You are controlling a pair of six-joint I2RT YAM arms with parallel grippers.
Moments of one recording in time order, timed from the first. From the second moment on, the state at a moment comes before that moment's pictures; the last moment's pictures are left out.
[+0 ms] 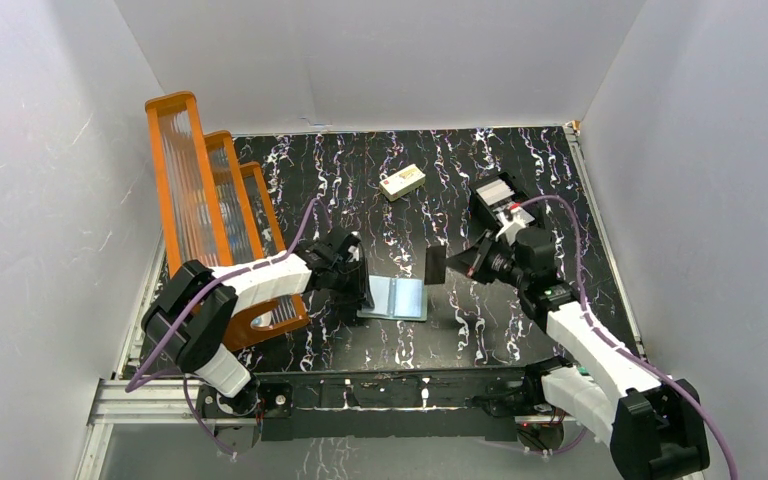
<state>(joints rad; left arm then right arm) -0.71 1.57 0.84 -0.38 0.17 -0.73 0.29 0.93 0.48 0.03 -0.46 0.78</state>
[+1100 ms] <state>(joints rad) -0.74 1.59 0.88 -0.41 0.09 -0.73 0.48 1.36 0.30 0.60 -0.49 0.91</state>
